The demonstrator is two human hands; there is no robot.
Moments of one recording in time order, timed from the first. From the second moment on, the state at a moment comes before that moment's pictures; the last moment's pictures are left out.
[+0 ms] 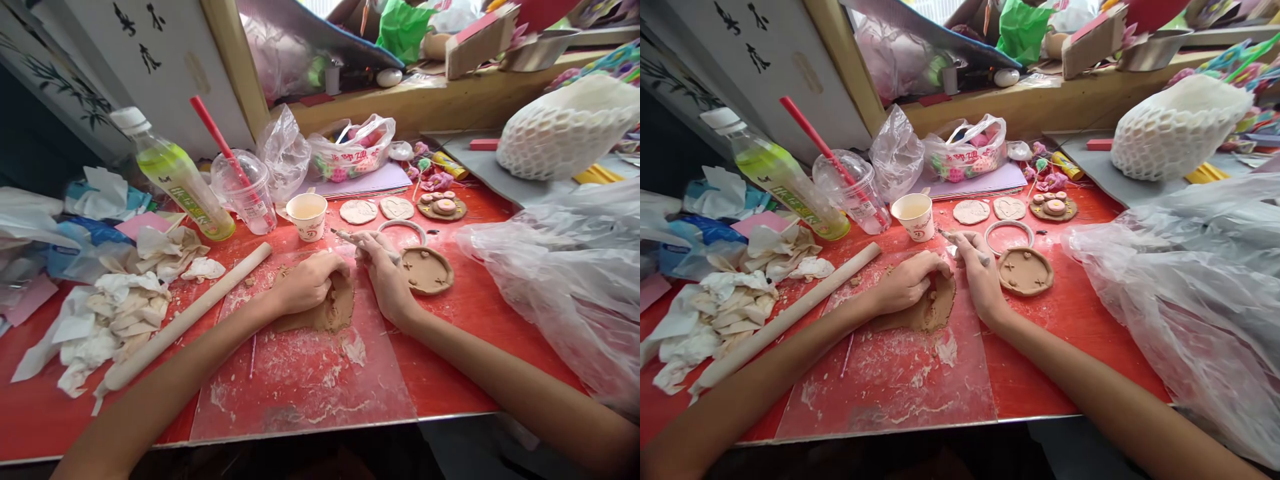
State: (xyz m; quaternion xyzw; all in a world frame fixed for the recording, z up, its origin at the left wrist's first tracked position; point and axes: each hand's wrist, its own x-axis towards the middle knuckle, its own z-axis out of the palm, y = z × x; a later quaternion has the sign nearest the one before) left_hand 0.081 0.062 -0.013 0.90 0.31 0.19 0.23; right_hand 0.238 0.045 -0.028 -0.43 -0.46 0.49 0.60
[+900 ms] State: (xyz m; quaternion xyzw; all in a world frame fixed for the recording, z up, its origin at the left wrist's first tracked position) left_hand 0.078 0.062 -0.007 0.87 0.28 0.19 0.37; right_hand 0.240 0.049 -0.024 -0.39 -0.36 0.57 0.63
